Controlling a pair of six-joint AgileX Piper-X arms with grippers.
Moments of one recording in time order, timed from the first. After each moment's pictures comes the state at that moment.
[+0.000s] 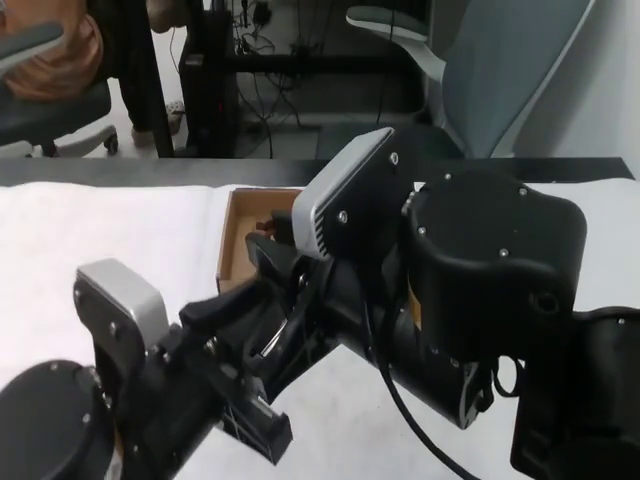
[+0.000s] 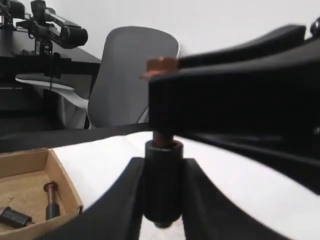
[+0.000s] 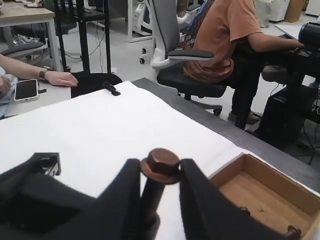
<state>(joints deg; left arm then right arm) -43.7 57.2 -8.7 -46.0 -3.9 -10.2 57.7 74.3 -43.0 -15.4 12.1 -1.5</state>
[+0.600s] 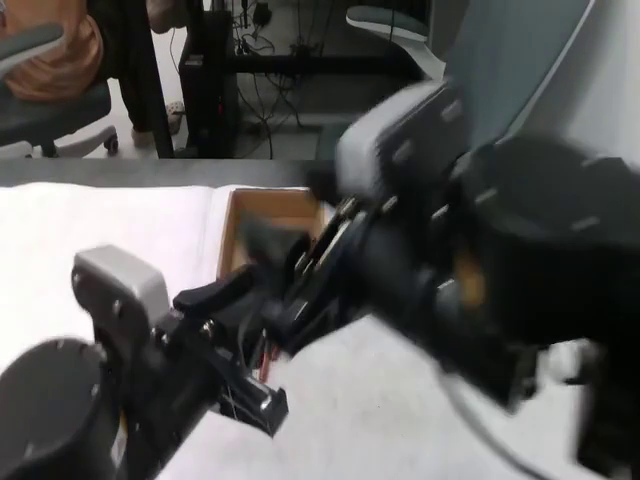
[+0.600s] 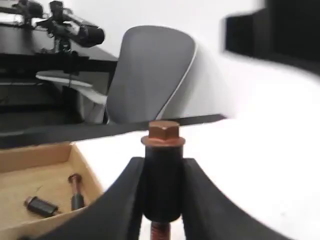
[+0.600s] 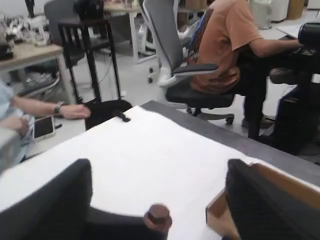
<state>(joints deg) -40.1 57.2 -10.6 -40.0 -5.5 -9.8 57.7 66.3 -43.0 -12.6 14.0 7.7</state>
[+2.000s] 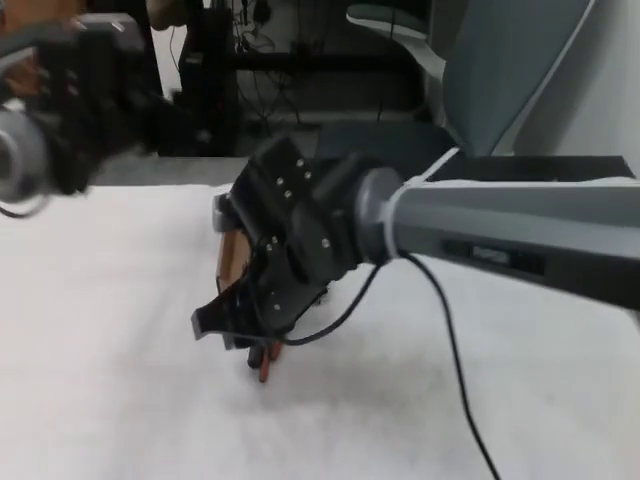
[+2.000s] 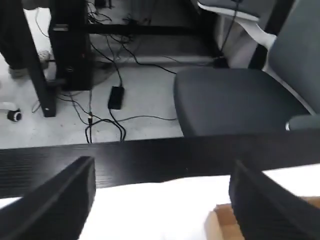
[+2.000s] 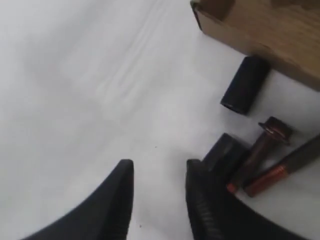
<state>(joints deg) -2.5 98.7 -63.7 -6.6 9.5 -2.6 46.7 118.0 -87.3 32.8 -7.8 21.0</state>
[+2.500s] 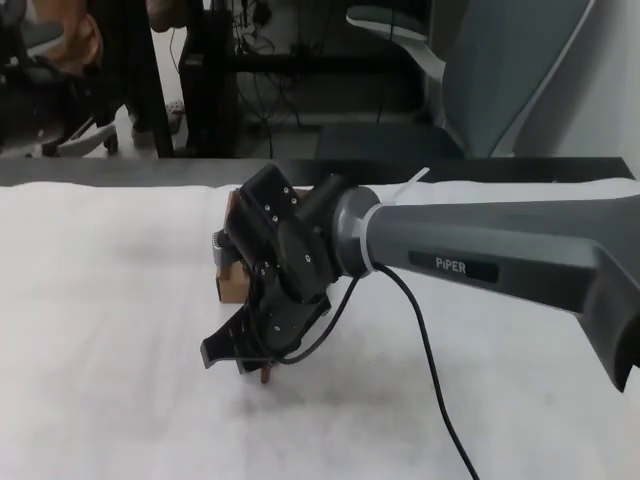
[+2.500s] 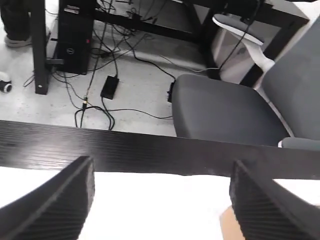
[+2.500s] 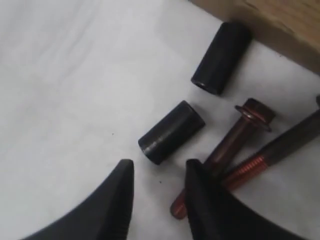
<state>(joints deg) 7.8 96.2 -64.1 -1.0 21.3 -7.2 46.7 121.6 -89.4 37.2 -4.1 18.2</state>
